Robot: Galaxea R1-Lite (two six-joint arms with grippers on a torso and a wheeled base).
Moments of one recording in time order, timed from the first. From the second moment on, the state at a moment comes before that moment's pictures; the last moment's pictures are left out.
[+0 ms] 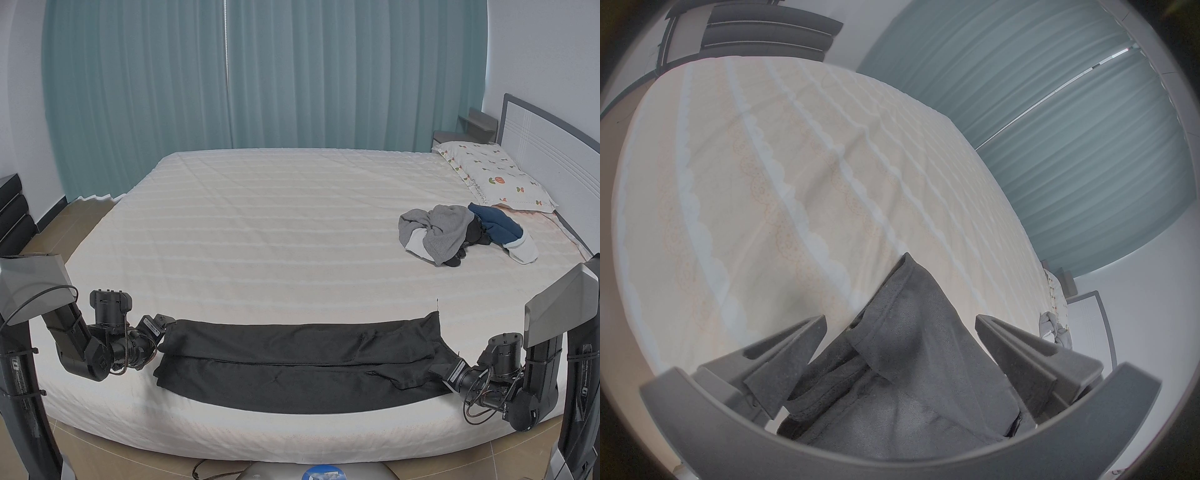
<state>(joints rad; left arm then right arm) 0.02 2.22 -0.62 -0.92 -0.11 -0.91 0.23 2.35 -0.19 -1.55 0.06 0.90</state>
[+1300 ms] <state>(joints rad) 0.03 2.20 -0.65 -0.87 -0.25 -0.77 0.03 2.22 -0.14 -1.55 0.38 1.01</state>
